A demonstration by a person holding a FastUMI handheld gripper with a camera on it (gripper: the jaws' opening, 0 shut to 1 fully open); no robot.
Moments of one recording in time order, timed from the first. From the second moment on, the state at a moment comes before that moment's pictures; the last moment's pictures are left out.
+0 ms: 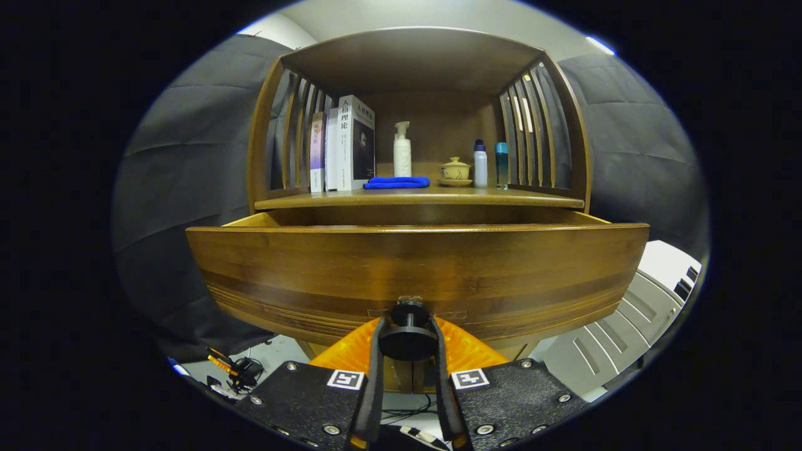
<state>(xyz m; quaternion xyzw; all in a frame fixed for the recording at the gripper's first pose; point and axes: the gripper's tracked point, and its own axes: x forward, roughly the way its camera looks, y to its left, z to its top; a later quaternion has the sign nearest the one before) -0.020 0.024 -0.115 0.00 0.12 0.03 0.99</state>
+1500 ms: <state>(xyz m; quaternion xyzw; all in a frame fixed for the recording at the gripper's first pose) -0.034 0.050 0.004 0.02 0.05 0.11 0.99</state>
